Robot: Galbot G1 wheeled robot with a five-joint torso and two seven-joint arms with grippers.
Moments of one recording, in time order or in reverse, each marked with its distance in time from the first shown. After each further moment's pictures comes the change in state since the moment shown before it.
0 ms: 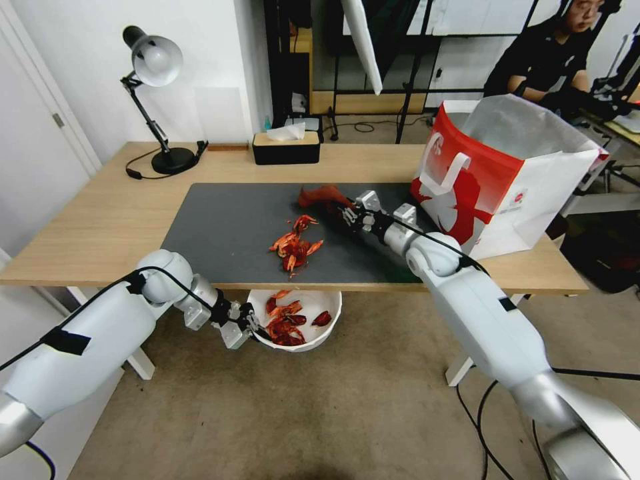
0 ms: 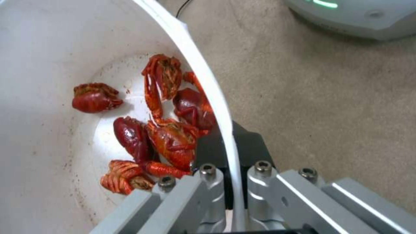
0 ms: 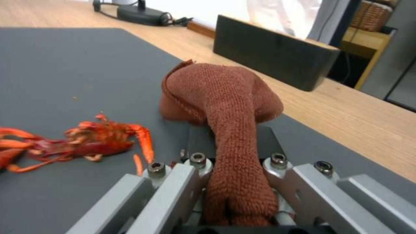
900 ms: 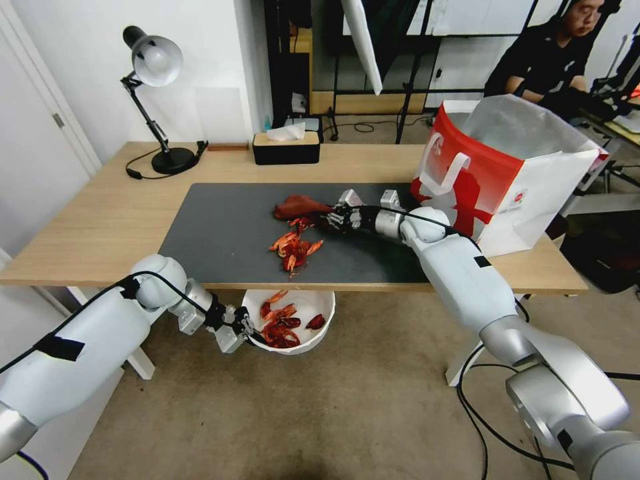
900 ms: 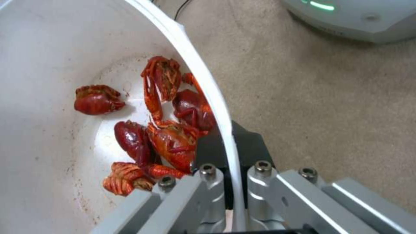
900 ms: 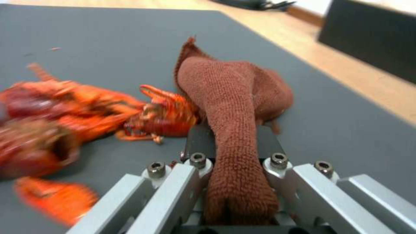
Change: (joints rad) left arm 0.020 0.007 -0.016 0.001 -0.002 -0.007 -0.001; right arm 0.157 0.059 -0.010 -0.247 -0.051 0.057 -0.392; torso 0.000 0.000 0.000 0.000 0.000
